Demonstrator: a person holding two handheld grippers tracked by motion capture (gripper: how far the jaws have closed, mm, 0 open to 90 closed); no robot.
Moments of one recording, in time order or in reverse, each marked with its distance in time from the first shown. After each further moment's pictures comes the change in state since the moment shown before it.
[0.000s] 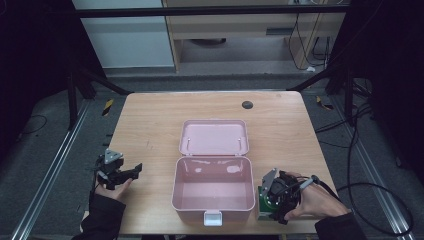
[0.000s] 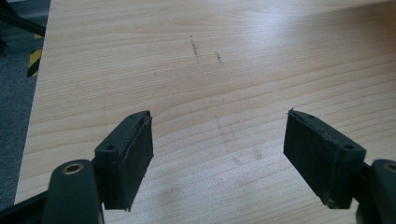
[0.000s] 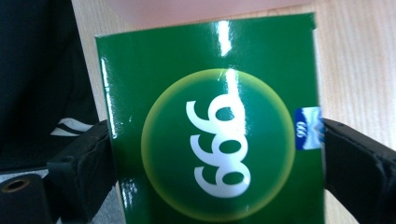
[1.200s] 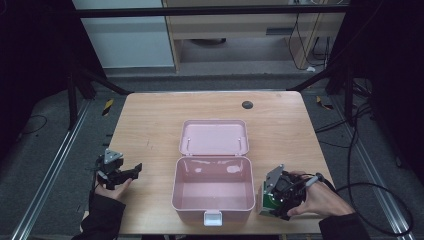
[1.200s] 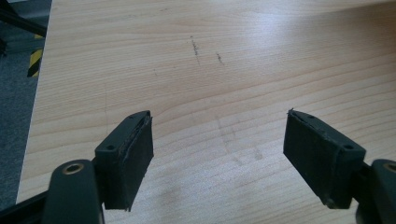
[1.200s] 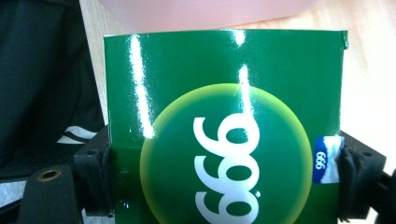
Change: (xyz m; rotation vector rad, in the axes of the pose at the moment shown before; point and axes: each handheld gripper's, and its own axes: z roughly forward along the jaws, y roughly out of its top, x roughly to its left) left arm 0.000 0.000 0.000 -0.001 0.001 -0.001; right arm -0.004 -0.007 -0.013 -0.073 0.010 0.021
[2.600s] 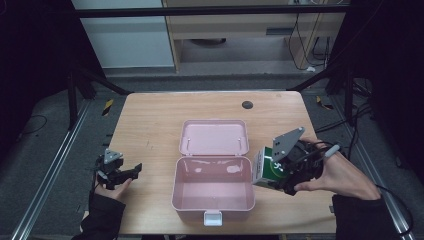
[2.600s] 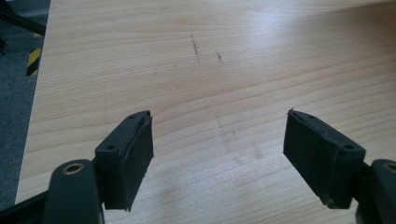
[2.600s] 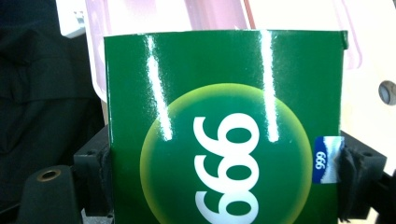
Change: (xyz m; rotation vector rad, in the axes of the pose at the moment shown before) left arm 0.001 0.000 0.000 0.002 -0.002 -0.002; right arm -0.005 0.052 -0.130 -0.176 -0.136 -0.036
